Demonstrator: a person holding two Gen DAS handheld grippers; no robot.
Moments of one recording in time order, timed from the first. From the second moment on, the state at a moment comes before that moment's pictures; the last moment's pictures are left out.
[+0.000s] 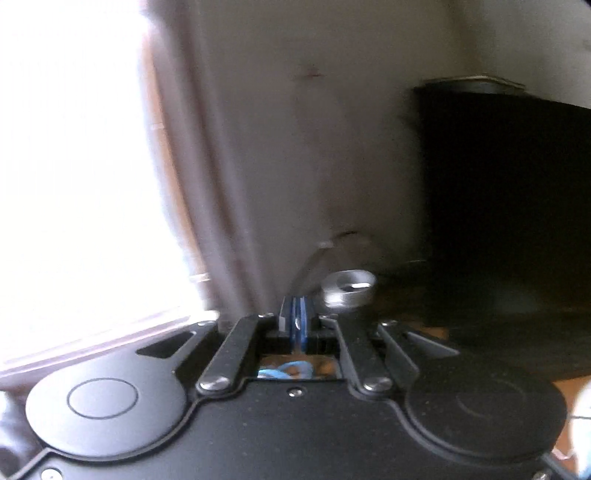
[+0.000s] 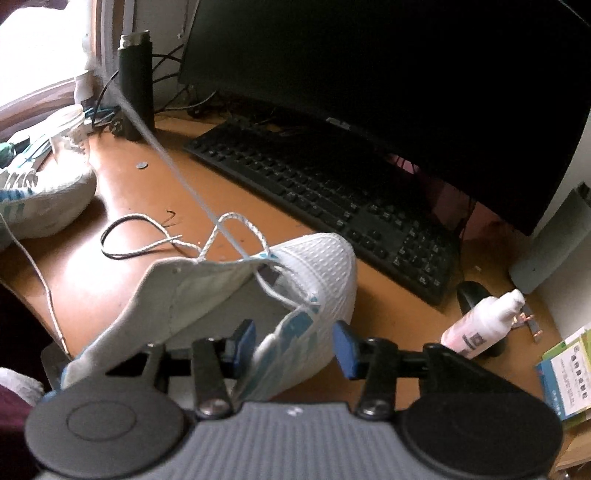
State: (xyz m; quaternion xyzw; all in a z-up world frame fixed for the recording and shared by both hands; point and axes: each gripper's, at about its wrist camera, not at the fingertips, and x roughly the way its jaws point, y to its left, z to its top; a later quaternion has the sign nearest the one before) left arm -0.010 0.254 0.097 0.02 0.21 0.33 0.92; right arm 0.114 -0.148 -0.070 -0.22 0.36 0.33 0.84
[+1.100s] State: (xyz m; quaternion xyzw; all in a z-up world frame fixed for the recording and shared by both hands) left arm -0.044 0.194 0.091 -0.03 0.27 0.12 0.95; right arm 0.110 -0.147 -0.056 -0.20 0.36 0.36 0.84
